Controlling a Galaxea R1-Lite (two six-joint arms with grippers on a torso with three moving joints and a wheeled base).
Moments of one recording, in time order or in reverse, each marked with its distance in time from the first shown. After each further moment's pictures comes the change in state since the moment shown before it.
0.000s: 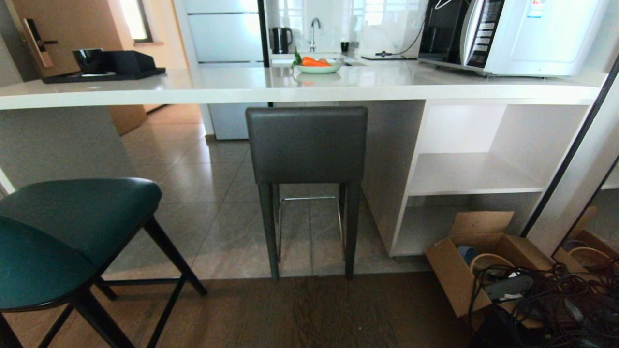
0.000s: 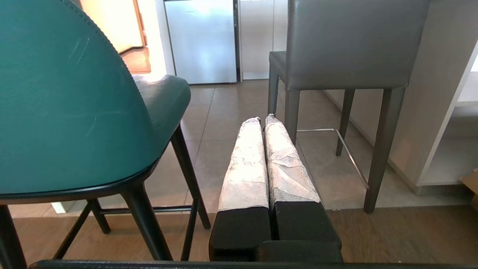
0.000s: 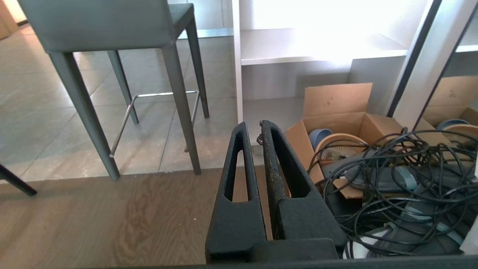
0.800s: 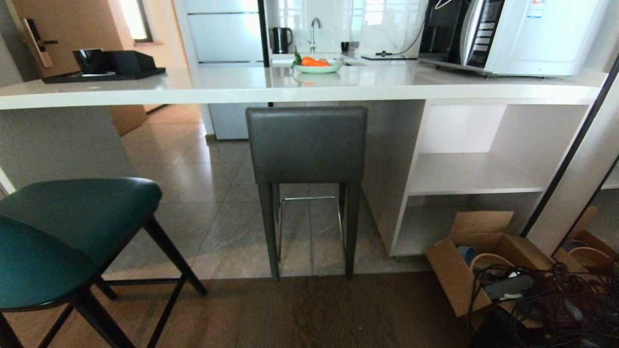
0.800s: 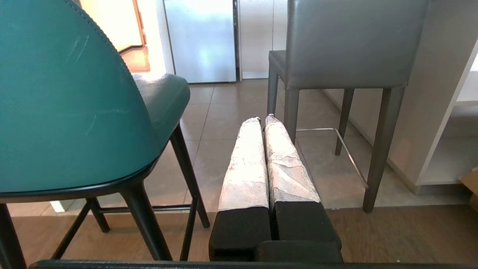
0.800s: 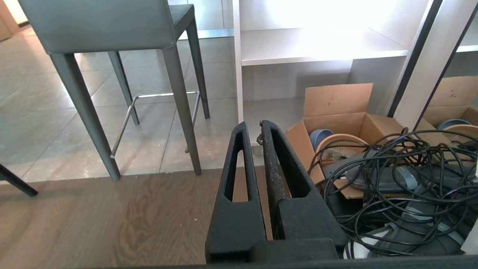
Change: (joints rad) left arm -0.003 0.000 0.000 0.004 0.001 -0.003; right arm 0.000 0.000 0.000 -0.003 0.000 0.002
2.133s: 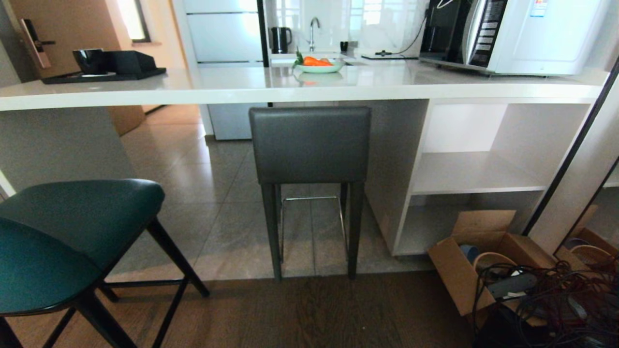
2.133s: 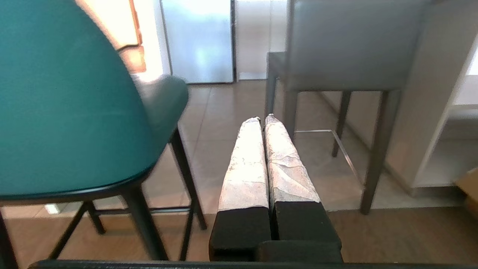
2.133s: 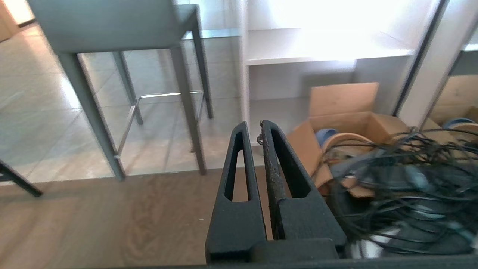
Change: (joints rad) left arm -0.001 0.000 0.000 -0.002 0.003 -0.022; right arm 0.000 0.000 0.000 0.000 -0.001 0.000
